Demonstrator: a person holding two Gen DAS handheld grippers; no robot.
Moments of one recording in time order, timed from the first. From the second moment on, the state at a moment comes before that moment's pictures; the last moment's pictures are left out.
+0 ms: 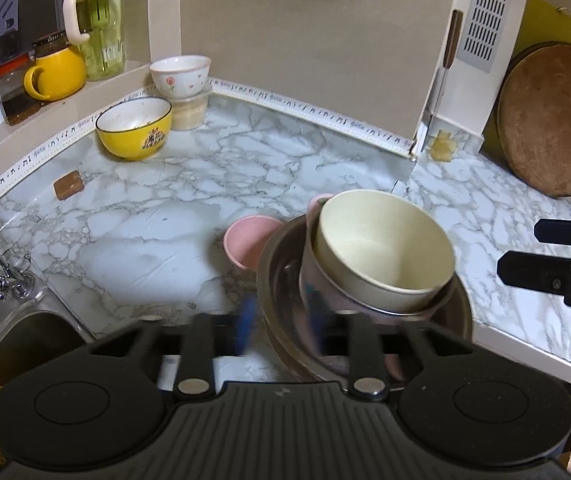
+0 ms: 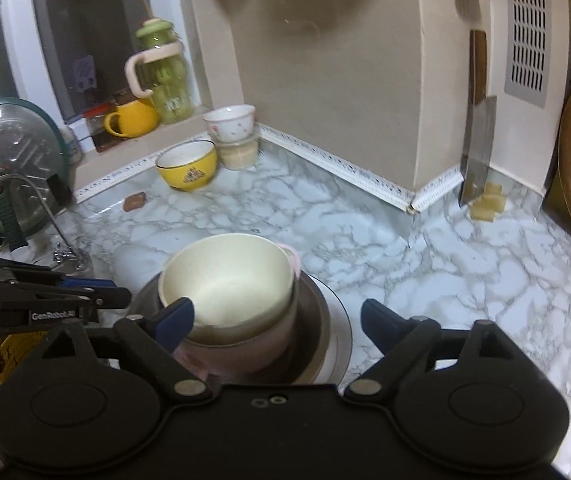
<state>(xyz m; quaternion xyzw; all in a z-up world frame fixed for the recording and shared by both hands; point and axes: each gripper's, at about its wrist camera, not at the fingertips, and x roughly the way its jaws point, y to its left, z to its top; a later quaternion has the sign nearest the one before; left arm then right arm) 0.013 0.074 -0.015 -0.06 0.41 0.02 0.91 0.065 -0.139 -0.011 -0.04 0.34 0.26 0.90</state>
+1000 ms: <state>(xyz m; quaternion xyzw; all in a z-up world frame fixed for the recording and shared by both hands) -0.040 0.053 0.016 -0.08 0.34 0.00 0.94 0.005 -0.160 0.010 0.01 0.28 0.26 0.93</state>
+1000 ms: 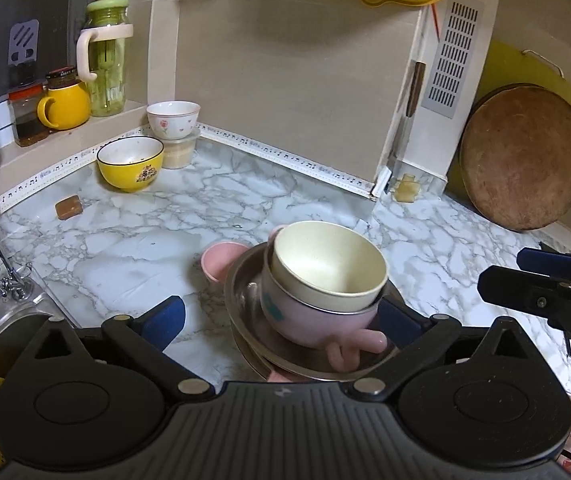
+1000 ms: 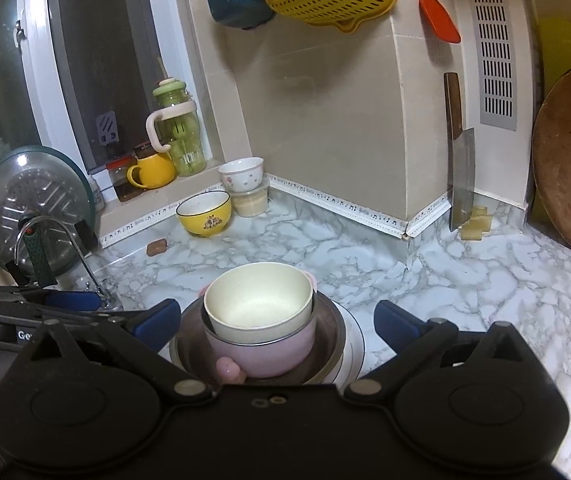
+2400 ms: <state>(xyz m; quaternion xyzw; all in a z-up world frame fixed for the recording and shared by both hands) -0.053 0.030 0.017 -0.08 0.34 -0.01 0.94 -0.008 -0.174 0.008 0.02 0.27 0.25 0.93</state>
